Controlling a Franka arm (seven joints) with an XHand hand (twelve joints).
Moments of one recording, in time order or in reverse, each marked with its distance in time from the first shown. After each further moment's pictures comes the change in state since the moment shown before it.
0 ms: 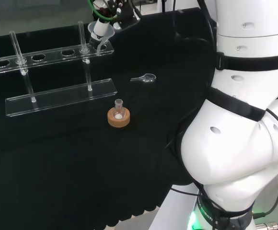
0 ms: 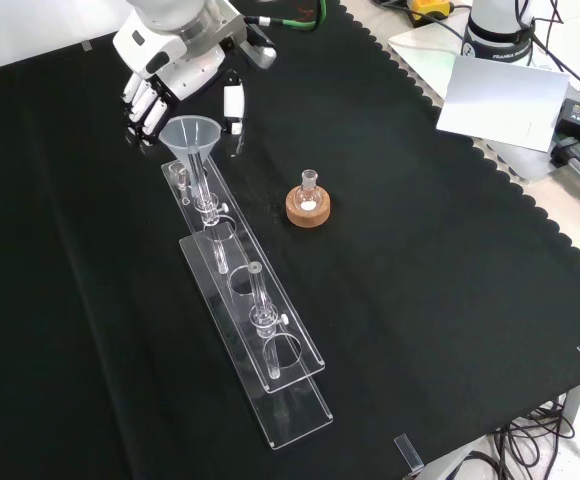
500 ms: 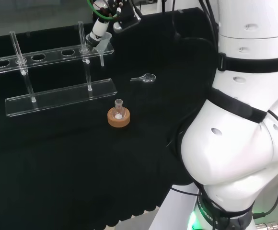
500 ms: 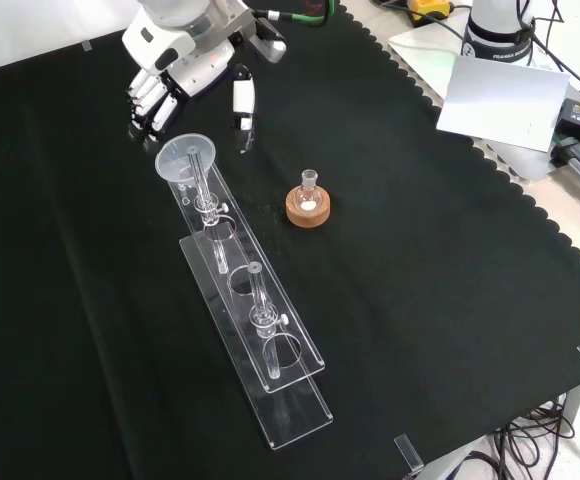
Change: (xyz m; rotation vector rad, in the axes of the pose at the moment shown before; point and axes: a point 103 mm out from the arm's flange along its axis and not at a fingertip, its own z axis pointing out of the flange) arm 0.002 -0.017 -0.001 0.019 0.008 -0.001
